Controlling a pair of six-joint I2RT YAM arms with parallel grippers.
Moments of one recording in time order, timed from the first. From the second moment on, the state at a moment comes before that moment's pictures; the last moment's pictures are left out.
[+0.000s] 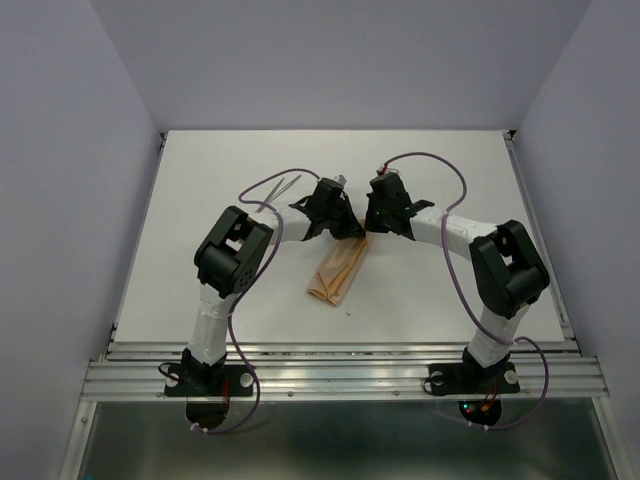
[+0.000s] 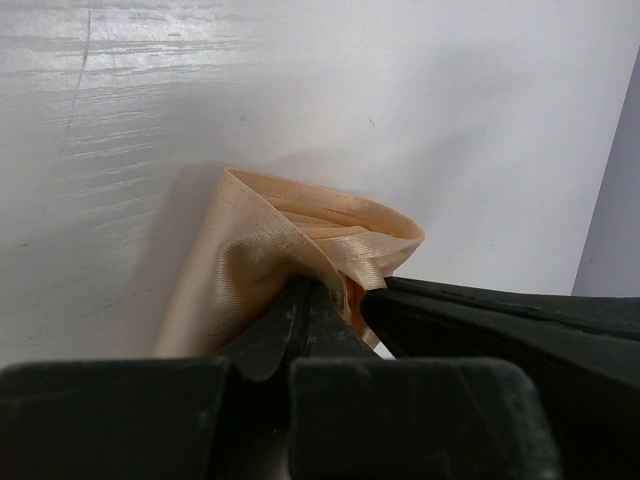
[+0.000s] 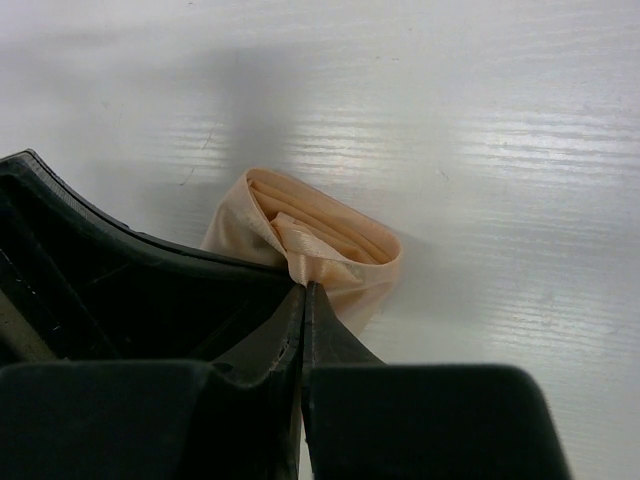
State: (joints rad) left arm -0.65 2.11 1.34 0.06 0.27 -0.88; right arm 0.52 1.80 1.16 -0.18 0.15 0.53
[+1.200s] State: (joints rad) left arm -0.58 2.03 1.28 0.11 0.36 -0.89; right arm 0.52 1.80 1.16 -0.17 0.12 0.53
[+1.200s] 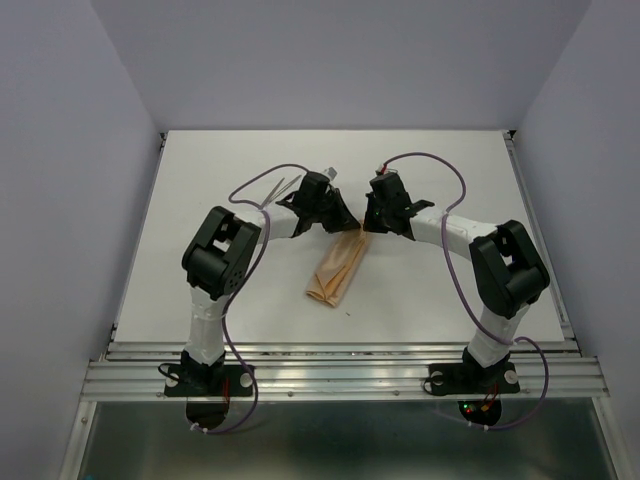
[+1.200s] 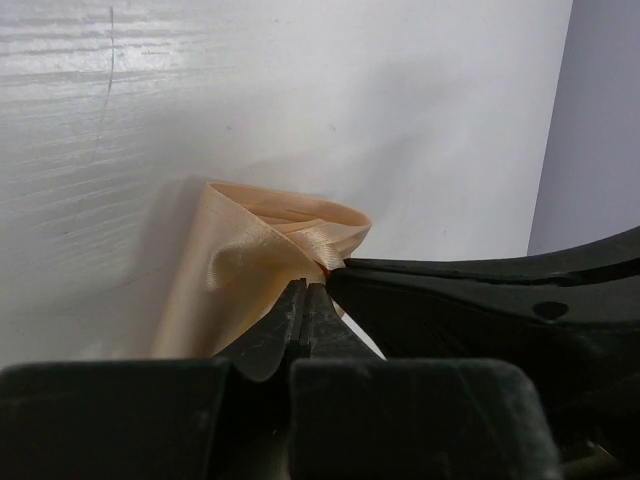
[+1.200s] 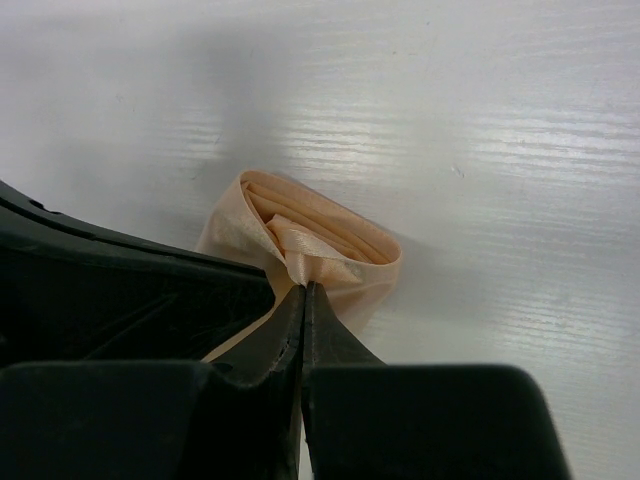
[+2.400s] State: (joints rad) left arm -0.61 2.13 1.30 0.20 0.41 -0.99; right arm 0.52 1.80 1.16 -0.18 0.08 0.53
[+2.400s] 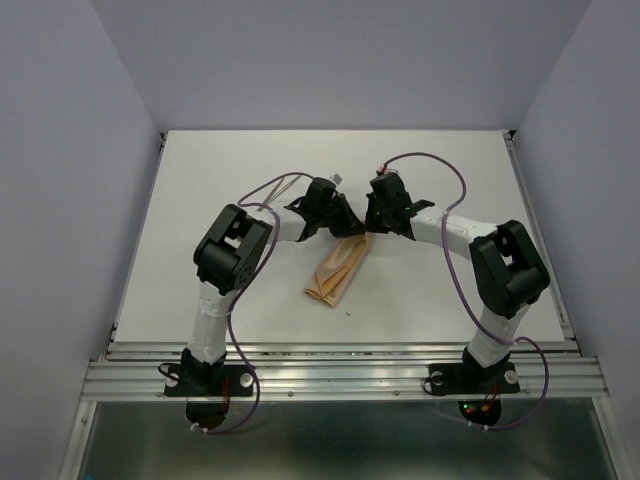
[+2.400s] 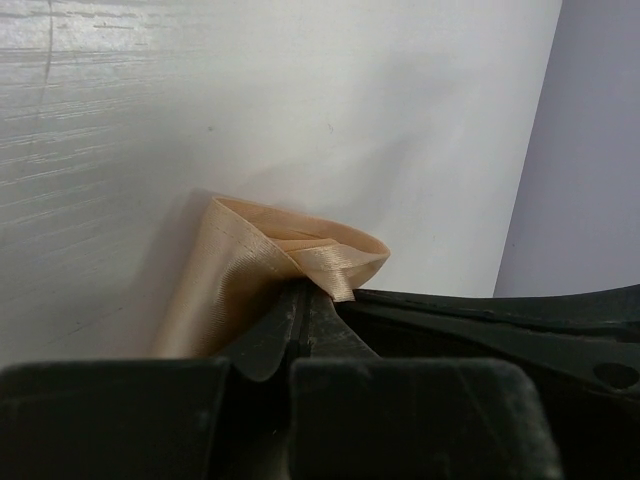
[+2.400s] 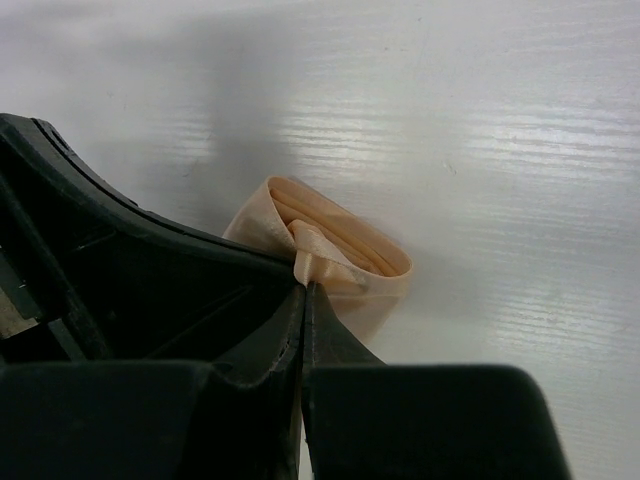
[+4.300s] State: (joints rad) left arm -0.56 1.95 1.20 -0.02 0.28 -0.86; right arm 0.51 1.85 1.16 -0.16 0.04 0.56
